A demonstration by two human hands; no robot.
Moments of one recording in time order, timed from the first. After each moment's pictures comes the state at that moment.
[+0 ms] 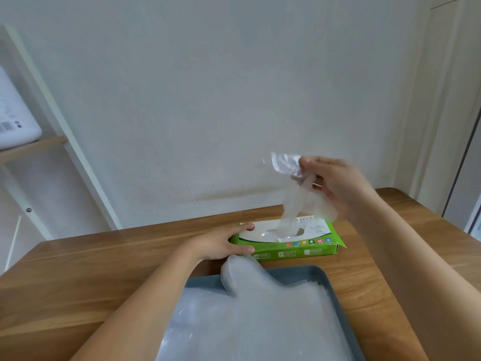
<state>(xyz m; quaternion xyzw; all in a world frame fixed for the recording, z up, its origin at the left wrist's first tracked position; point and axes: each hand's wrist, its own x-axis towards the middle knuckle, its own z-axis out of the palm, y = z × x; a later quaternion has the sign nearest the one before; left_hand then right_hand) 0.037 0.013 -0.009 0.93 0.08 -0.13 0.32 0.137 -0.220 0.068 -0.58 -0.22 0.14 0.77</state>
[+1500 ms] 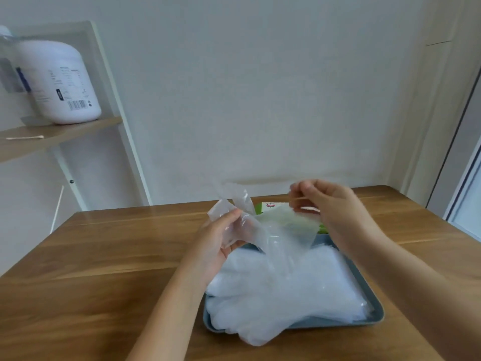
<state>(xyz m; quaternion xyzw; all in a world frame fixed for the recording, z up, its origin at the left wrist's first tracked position) -0.127 -0.041 0.038 0.53 0.13 0.17 0.82 -0.036 -0.208 0.073 -0.65 -0.21 0.09 0.72</state>
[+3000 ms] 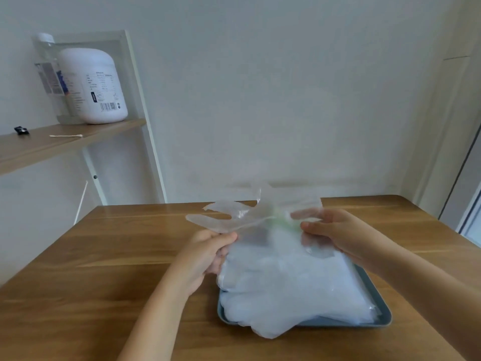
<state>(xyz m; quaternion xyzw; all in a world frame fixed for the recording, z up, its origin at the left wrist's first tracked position) -0.175 -0.008 0.033 0.69 0.21 0.11 0.69 -0.043 -0.218 0.066 -0.73 -0.28 0.24 0.58</state>
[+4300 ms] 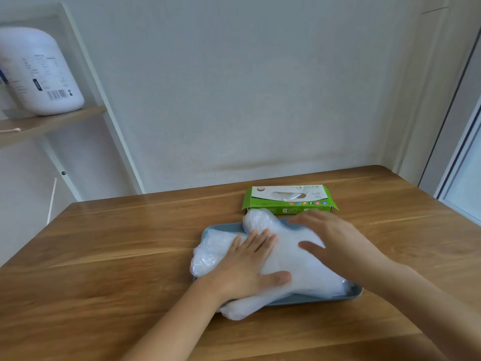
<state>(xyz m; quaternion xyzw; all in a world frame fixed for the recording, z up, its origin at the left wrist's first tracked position) -0.114 -0.072 -0.037 0.99 -0.03 -0.07 0.12 -0.035 -0.264 0.018 -0.89 -0.43 -0.05 0.15</state>
